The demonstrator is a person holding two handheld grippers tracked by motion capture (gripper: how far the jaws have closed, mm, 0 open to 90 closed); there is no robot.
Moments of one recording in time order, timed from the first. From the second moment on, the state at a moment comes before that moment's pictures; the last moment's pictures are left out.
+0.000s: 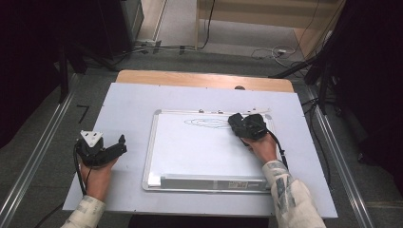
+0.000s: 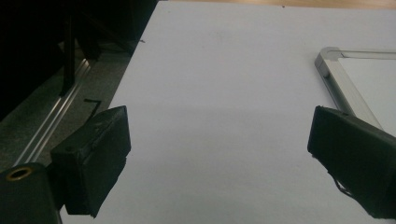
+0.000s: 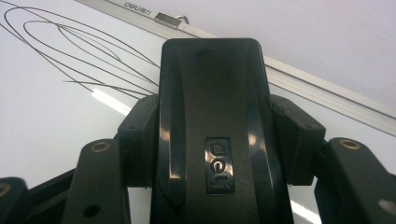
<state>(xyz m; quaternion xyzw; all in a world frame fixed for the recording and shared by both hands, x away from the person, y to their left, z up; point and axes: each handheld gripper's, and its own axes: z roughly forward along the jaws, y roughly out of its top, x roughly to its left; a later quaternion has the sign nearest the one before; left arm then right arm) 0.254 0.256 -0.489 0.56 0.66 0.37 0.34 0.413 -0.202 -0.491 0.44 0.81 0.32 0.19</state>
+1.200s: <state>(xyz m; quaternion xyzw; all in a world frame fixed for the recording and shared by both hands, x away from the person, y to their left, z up) 0.255 0.255 -0.488 0.57 0.65 0.37 0.34 0.416 -0.176 -0.491 0.42 0.83 0.32 0.18</state>
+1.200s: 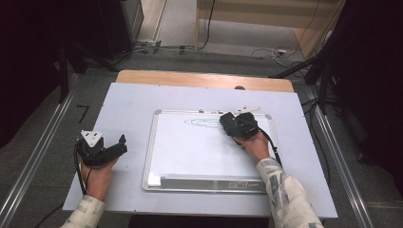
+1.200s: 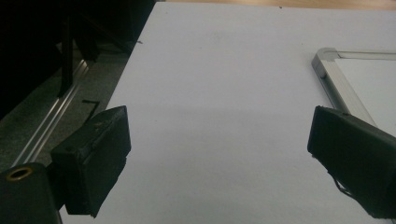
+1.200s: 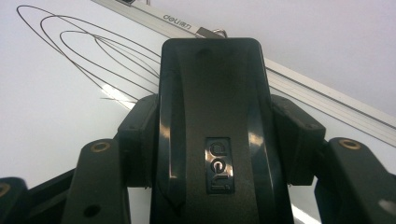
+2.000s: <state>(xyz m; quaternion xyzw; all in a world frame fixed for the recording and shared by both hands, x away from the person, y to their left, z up) 0.255 0.255 -0.488 0.57 0.65 0.36 0.35 0.418 -0.155 -0.491 0.41 0.83 0.32 0.18</state>
